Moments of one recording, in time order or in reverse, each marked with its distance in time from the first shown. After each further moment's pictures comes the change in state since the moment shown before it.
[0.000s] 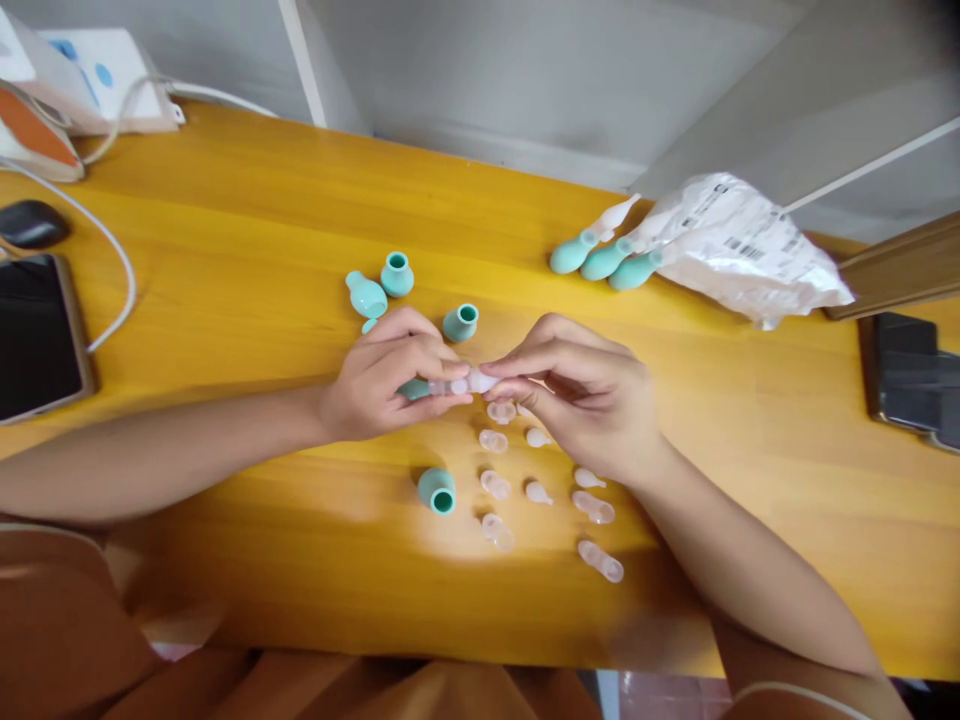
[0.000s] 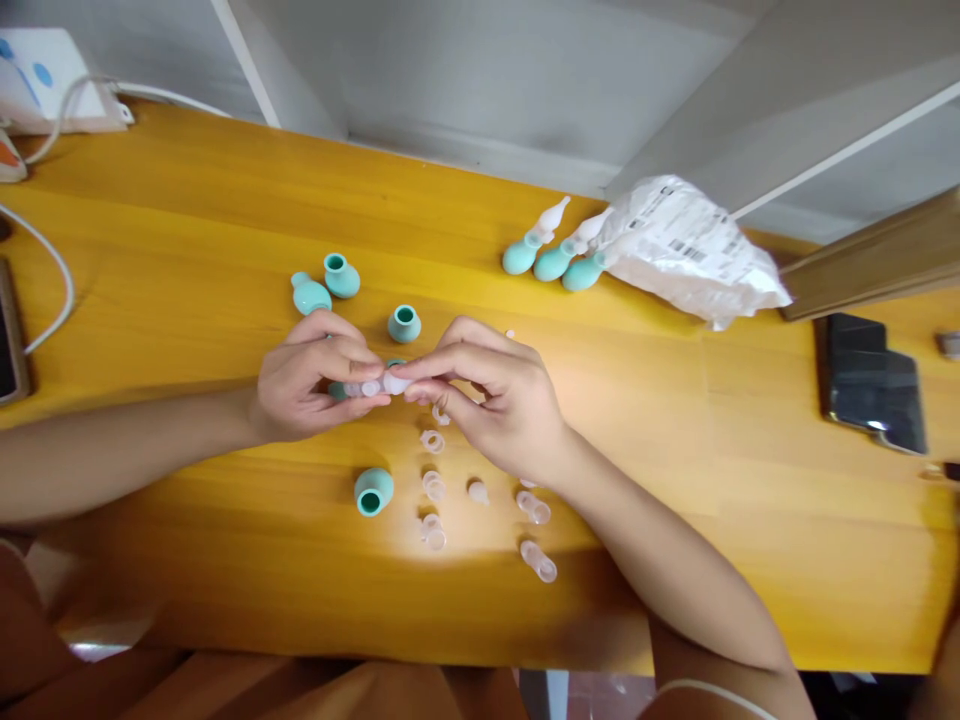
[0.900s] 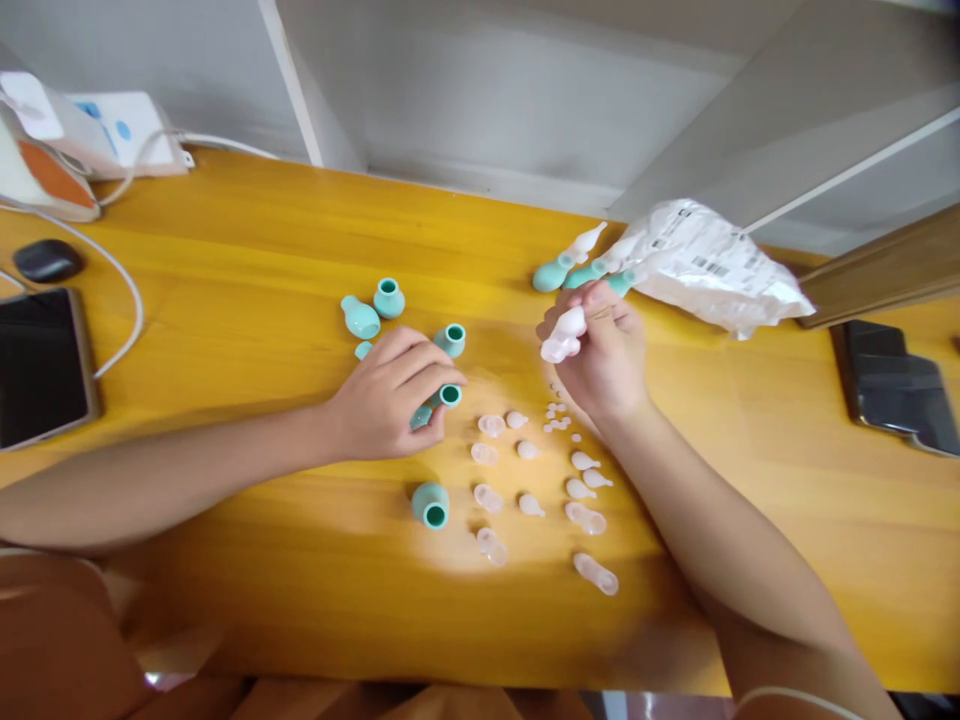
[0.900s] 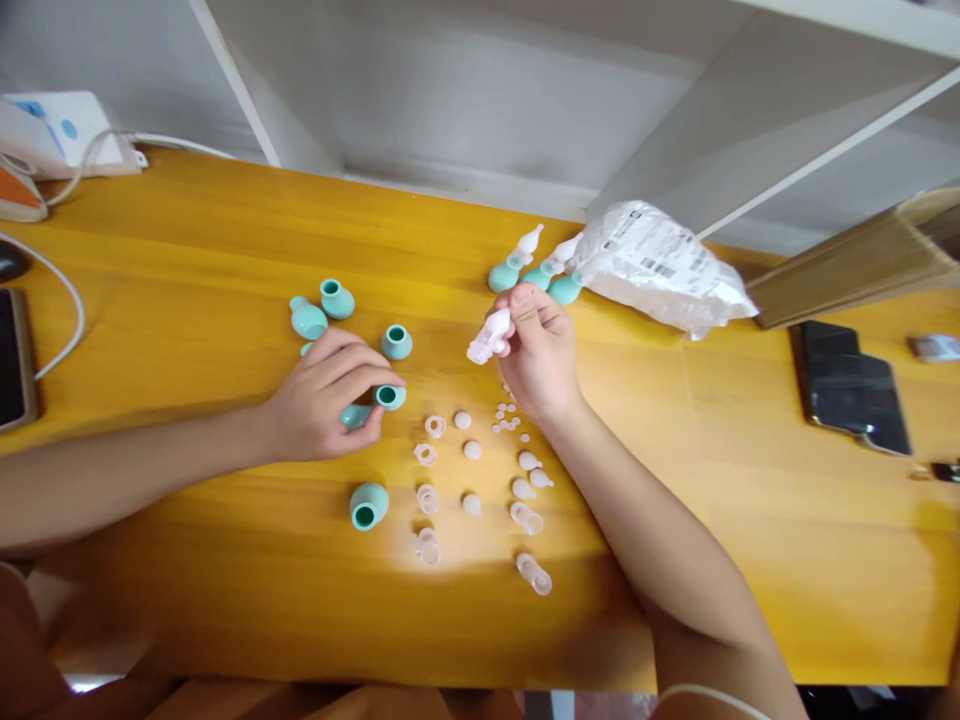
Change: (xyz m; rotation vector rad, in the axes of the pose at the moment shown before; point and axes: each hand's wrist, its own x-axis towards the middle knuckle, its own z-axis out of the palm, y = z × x) left_hand 0.005 0.008 0.000 0.281 -0.250 0.021; right_hand 0.012 0.112 -0.026 0.231 0.299 0.092
